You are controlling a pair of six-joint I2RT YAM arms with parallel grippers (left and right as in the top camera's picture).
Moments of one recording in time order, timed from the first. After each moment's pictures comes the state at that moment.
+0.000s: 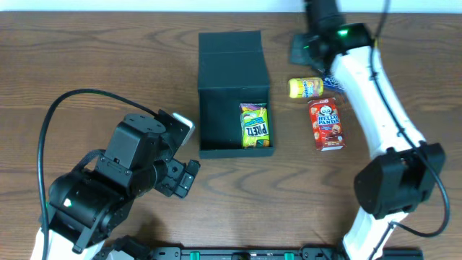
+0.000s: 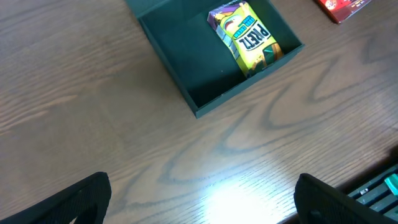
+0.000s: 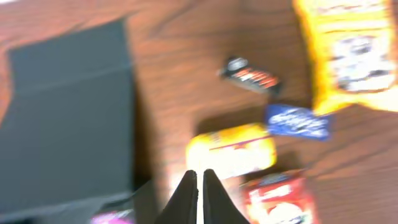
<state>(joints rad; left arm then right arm) -0.52 0.99 1.30 -1.26 0.02 0.01 0.20 1.96 1.89 -0.96 0.12 0.39</state>
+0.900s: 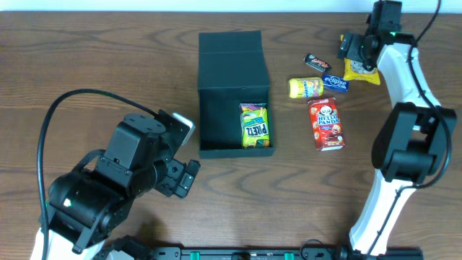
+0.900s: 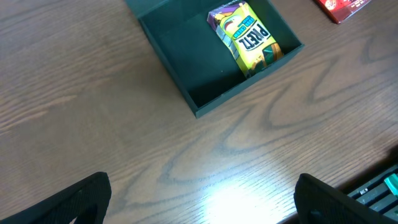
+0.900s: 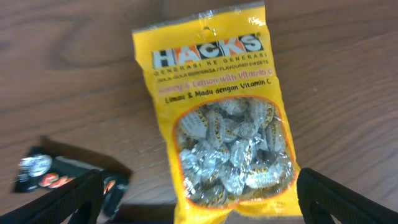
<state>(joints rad) -0.52 0.99 1.30 -1.26 0.02 0.01 -0.12 2.26 1.88 -0.65 0.11 0.18</state>
